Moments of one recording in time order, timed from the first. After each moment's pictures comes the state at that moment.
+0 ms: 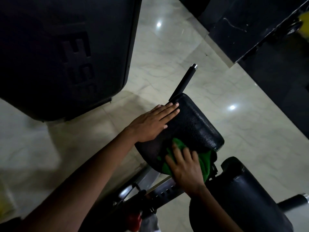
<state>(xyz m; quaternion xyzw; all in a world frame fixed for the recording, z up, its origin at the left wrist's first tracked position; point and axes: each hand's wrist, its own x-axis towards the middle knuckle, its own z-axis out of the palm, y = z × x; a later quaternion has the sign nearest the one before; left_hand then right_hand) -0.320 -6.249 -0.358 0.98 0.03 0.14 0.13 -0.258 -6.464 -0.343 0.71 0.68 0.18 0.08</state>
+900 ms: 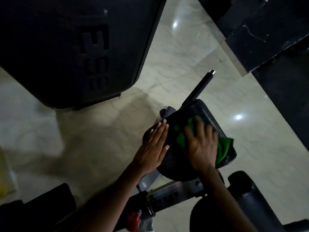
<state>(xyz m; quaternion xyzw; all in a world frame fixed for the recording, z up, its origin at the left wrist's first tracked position) -0.364 -6.323 -0.407 0.89 0.26 0.19 0.32 -0.226 -6.395 -0.314 0.78 0.60 0.20 0.04</state>
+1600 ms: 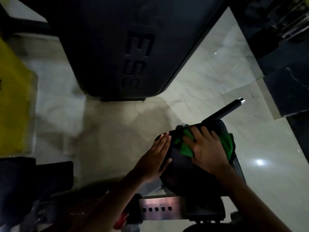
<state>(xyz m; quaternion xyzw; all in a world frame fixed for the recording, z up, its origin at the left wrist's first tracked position) -0.372 -6.350 -0.419 0.84 0.36 0.20 0.36 -0.193 -6.350 -0.297 0.53 0.82 0.16 0.11</state>
